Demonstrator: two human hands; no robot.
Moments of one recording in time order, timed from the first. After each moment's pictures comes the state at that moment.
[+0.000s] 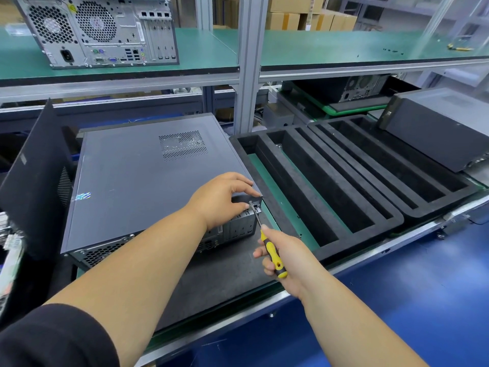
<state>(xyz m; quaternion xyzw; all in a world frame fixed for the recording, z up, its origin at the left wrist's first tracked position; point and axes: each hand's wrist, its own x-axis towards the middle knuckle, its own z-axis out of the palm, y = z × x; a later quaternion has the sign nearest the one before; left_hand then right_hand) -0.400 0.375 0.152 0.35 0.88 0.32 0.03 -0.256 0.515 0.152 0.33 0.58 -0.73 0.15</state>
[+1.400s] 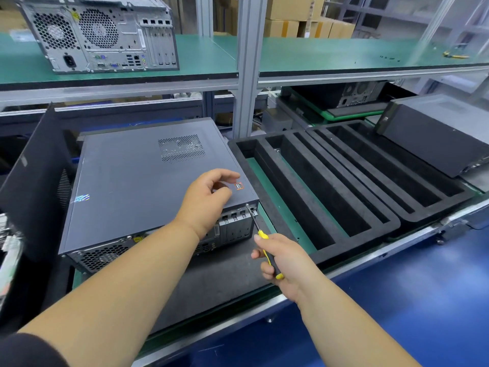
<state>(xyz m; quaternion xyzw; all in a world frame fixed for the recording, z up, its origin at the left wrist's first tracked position) -0.374 0.372 0.162 0.17 0.76 0.63 0.01 -0.250 0.518 0.151 0.30 0.61 -0.72 0.13</state>
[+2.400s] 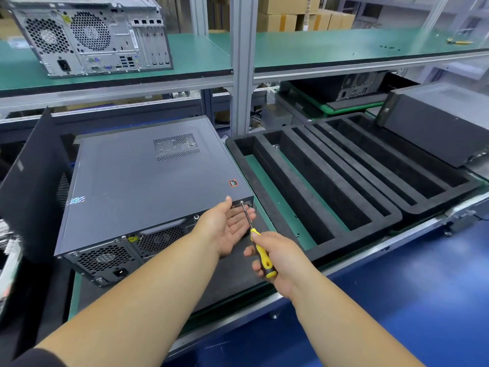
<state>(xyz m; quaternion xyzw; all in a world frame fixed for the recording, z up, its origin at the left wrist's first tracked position) -0.347 0.413 0.144 -0.22 0.44 0.81 0.32 -0.253 0.517 0.154 0.33 0.59 -0.72 0.15</state>
